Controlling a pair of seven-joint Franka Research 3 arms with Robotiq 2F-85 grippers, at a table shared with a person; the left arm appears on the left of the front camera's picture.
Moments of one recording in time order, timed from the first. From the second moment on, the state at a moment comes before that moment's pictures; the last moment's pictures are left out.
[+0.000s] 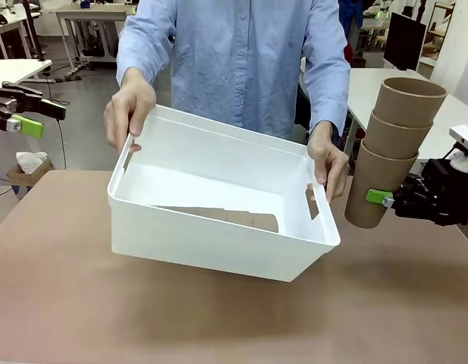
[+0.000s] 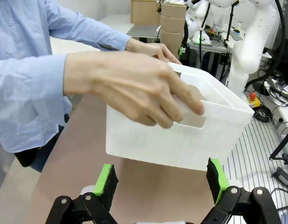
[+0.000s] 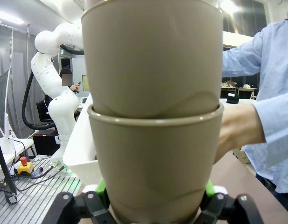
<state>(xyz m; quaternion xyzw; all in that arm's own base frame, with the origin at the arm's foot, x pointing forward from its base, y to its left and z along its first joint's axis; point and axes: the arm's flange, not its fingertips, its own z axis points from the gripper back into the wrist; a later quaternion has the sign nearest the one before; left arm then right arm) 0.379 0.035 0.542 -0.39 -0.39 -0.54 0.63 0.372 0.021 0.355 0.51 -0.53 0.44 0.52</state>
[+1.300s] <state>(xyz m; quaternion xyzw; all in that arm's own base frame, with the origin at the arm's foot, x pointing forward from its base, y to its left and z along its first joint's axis) 0.379 0.035 0.542 -0.39 -0.39 -0.54 0.63 0.349 0.031 0.481 0.48 -0.51 0.45 0.55</state>
